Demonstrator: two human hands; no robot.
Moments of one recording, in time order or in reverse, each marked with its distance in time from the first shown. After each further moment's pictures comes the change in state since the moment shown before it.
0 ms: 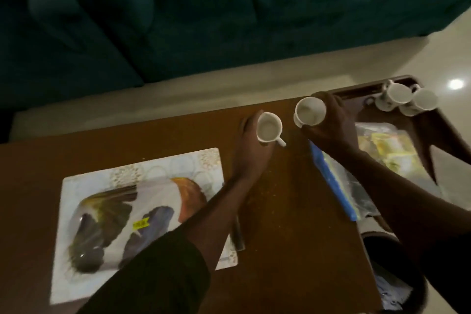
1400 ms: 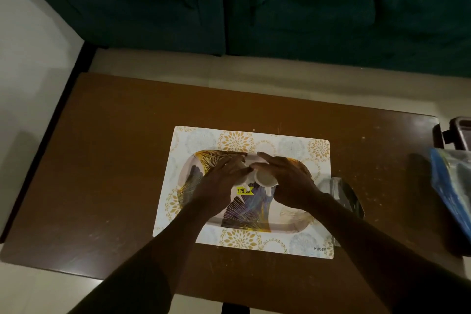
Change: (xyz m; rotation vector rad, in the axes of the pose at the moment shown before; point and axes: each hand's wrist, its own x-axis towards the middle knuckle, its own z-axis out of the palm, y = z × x) left_hand -0.120 -0.233 -0.284 0.570 -0.360 0.052; right_hand -0.137 -0.234 0.225 -0.211 -0.738 -0.506
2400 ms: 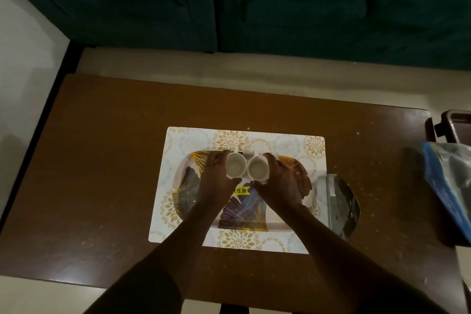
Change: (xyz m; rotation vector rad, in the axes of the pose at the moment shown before) left_hand 0.023 0.011 0.010 -0.350 0.233 -0.345; right_hand 0.005 -0.030 0.024 0.210 0.295 0.388
